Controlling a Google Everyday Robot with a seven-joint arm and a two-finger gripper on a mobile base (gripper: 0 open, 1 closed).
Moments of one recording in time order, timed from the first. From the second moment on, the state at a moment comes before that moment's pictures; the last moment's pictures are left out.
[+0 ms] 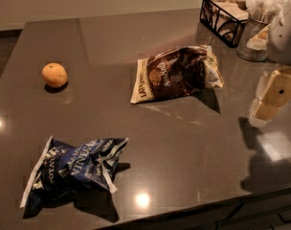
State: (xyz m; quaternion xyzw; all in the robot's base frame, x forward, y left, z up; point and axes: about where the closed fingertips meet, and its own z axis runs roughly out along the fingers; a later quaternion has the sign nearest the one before) arm 0.438 -0.216 0.978 -0.60 0.78 -0.04 0.16
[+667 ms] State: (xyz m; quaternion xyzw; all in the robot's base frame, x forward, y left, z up) arm 0.471 -0.219 0.974 -0.57 0.80 -0.02 0.18
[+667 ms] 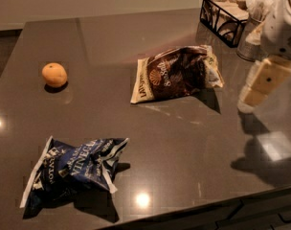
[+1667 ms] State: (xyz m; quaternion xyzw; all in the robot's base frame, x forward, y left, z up) arm 0.644 -0.206 0.953 -0.46 0.85 0.06 0.26
